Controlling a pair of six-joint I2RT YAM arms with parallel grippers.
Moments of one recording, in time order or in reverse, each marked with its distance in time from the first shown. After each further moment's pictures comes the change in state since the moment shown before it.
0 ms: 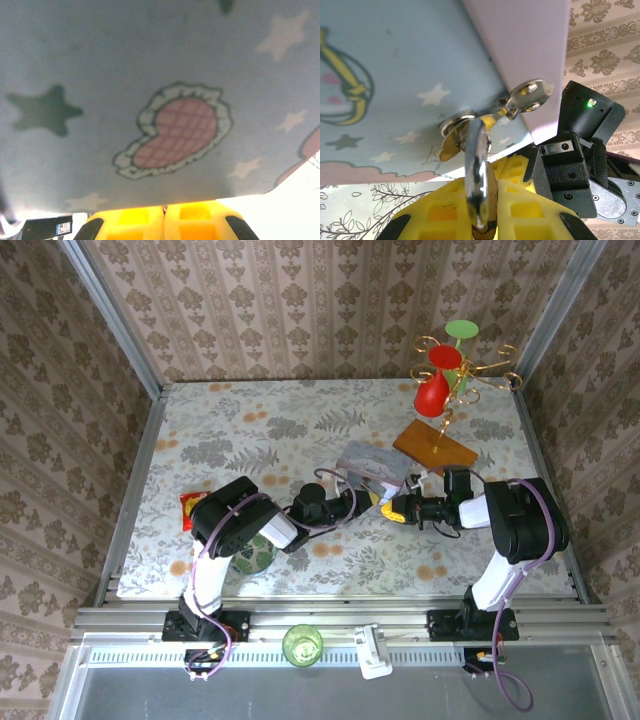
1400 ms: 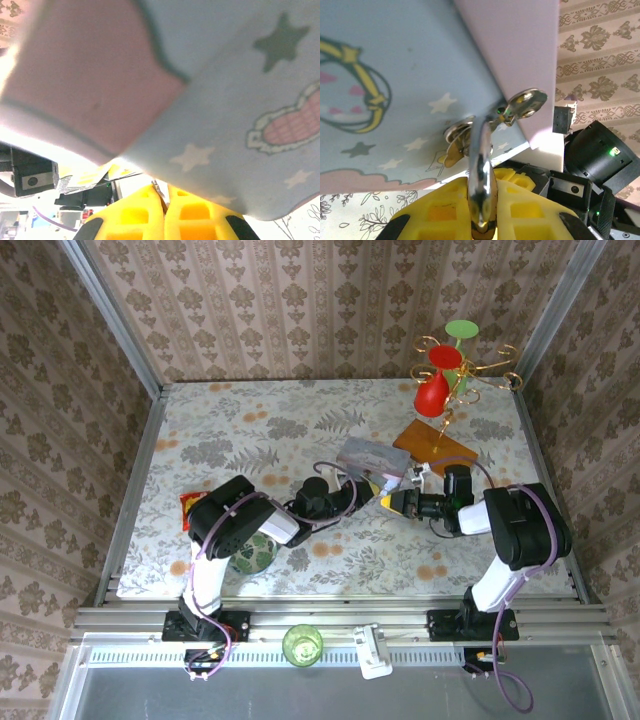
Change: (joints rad) left arm 0.002 -0.030 0.053 -0.074 -0.064 -0.057; right arm 0.047 -0.042 -0.064 0.259 0.180 -0.145
